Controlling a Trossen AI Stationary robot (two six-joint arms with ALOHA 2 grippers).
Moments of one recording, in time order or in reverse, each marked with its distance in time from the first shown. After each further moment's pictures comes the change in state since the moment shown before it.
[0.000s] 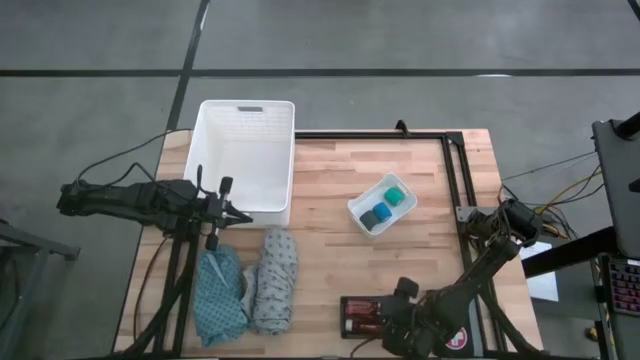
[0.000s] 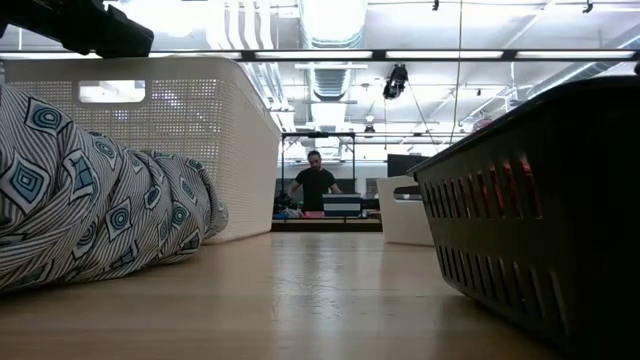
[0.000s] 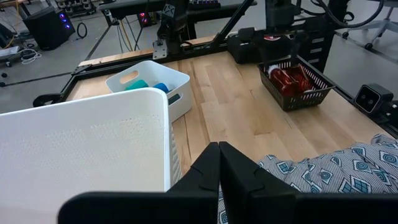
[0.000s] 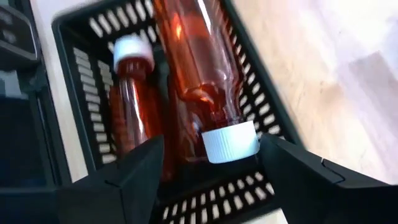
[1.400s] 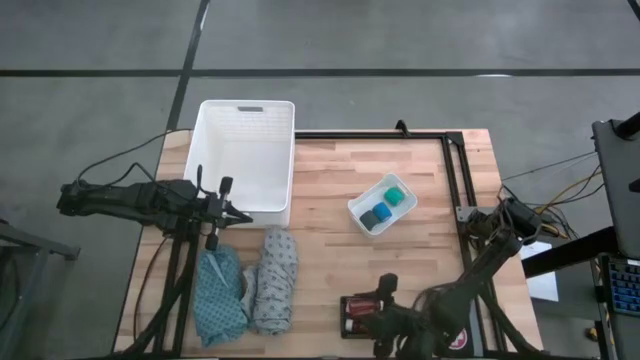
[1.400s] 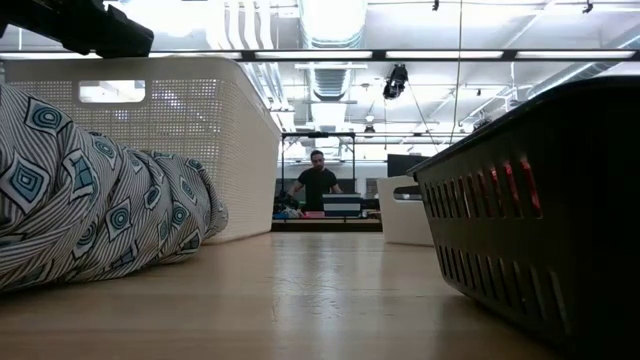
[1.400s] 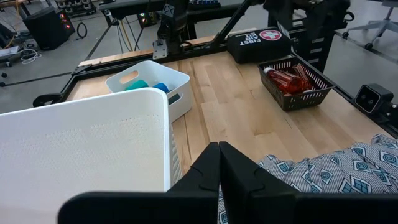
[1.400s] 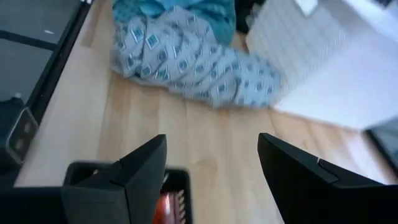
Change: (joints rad) left arm 0.000 0.000 0.000 0.000 0.000 0.000; right arm -0.031 -0.007 0.130 0.207 0.469 -0.813
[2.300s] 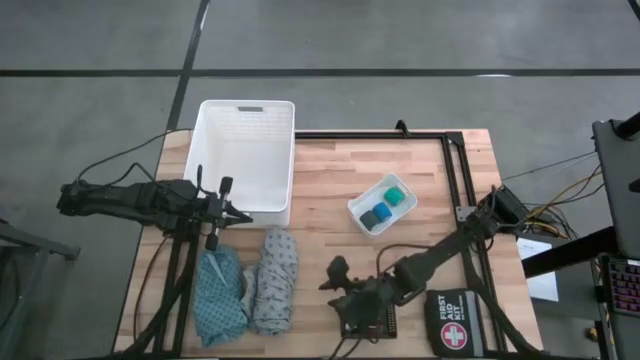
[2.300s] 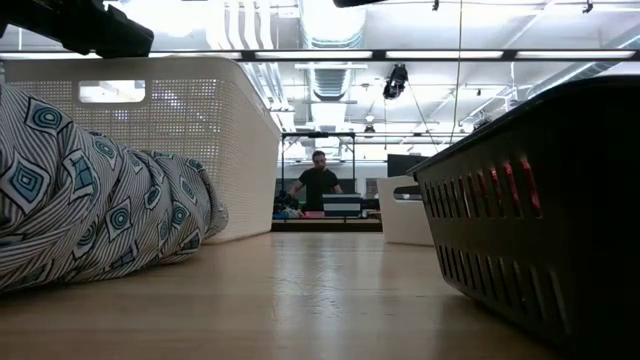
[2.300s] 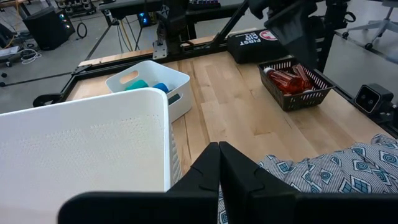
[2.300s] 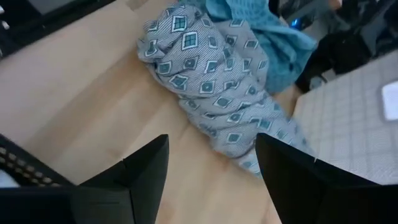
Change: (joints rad) left arm 0.000 0.000 0.000 0.000 0.000 0.000; right arm -0.298 0.002 -0.010 0.235 -0.523 -0.833
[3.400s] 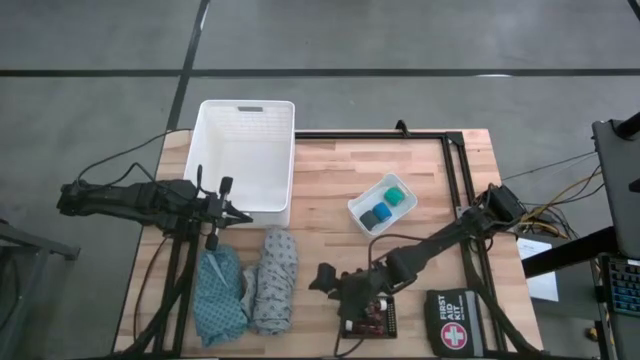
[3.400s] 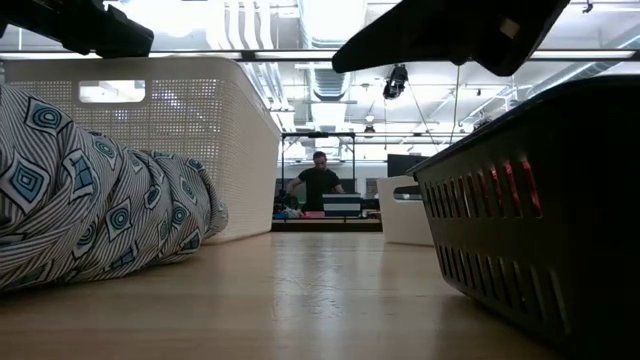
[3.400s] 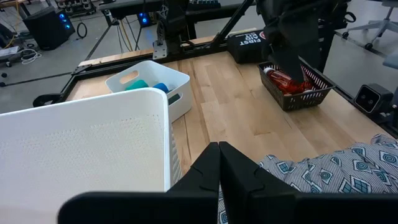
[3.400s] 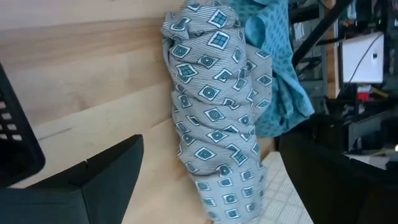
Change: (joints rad) left arm 0.000 0.000 0.000 0.000 0.000 0.000; right arm -0.062 0.016 -0.006 0.034 -0.143 -0.588
